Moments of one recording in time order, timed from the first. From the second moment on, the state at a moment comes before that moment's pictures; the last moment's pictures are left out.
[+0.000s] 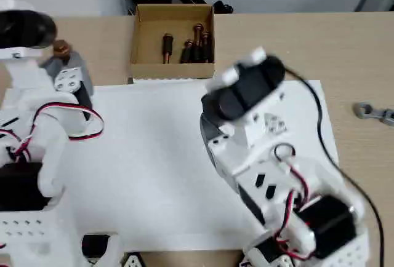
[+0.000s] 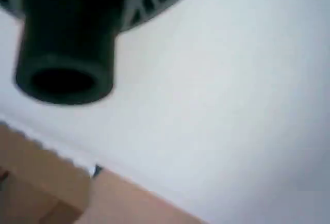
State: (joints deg) left arm -5.1 -43.0 5.5 71.2 9.5; right arm -33.9 -58.5 19.0 74.1 -0.7
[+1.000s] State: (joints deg) left arm 19.1 -43.0 5.5 53.7 12.8; right arm -36.0 -61.1 62.0 14.4 -9.8
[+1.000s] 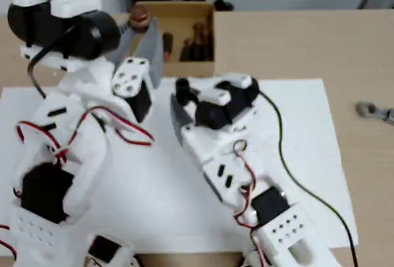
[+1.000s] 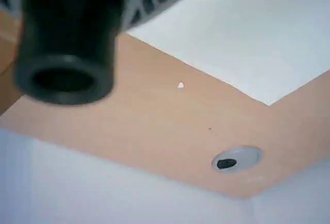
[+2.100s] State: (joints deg) left arm 23.1 -37.1 5.5 62.7 17.5; right arm -36.0 -61.0 63.3 14.3 -4.0
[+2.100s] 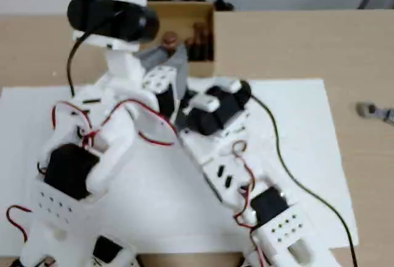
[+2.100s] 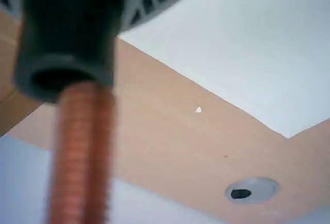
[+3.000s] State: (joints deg) left arm 20.1 -37.1 11.4 57.1 18.0; right arm -36.2 -61.0 63.3 14.3 -4.0
